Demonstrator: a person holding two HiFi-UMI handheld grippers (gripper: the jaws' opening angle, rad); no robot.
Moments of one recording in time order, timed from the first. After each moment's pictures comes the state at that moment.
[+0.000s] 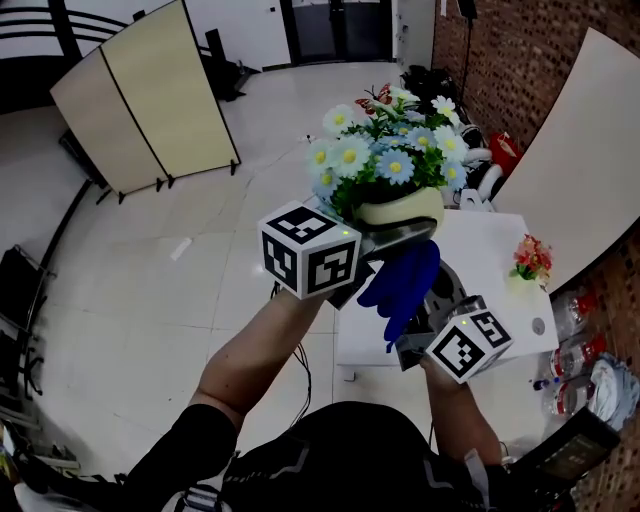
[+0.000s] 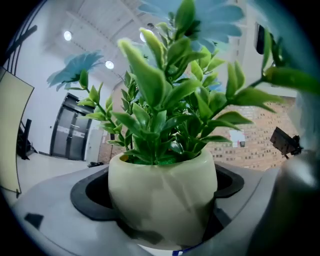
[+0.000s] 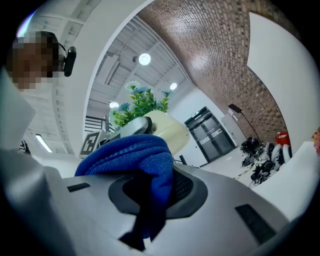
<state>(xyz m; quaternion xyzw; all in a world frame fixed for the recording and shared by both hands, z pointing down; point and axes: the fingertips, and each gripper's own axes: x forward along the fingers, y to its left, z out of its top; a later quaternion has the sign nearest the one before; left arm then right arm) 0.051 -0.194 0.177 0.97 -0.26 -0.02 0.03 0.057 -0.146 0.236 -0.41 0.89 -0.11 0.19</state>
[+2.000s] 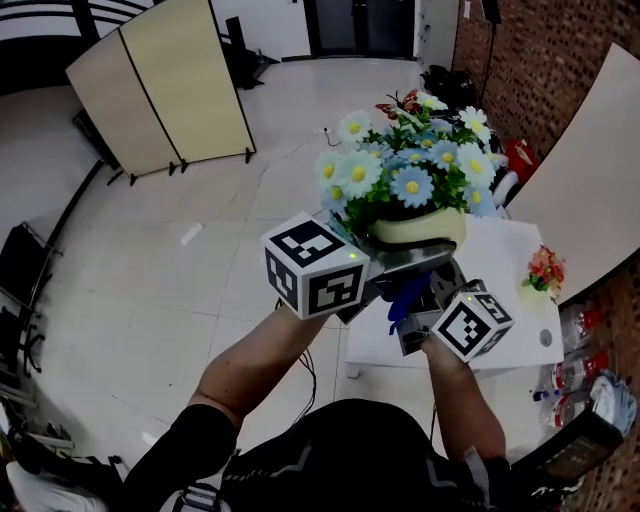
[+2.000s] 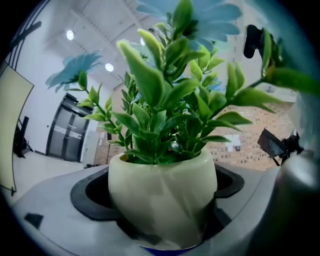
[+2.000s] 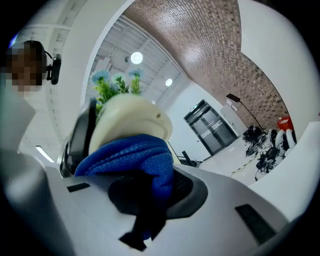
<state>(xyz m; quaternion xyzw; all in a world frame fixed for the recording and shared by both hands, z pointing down) 0.053 -0.182 0.171 0.97 -0.24 -0.05 0.02 0.050 -0.198 0.243 -0.39 0.89 -0.16 0.20</state>
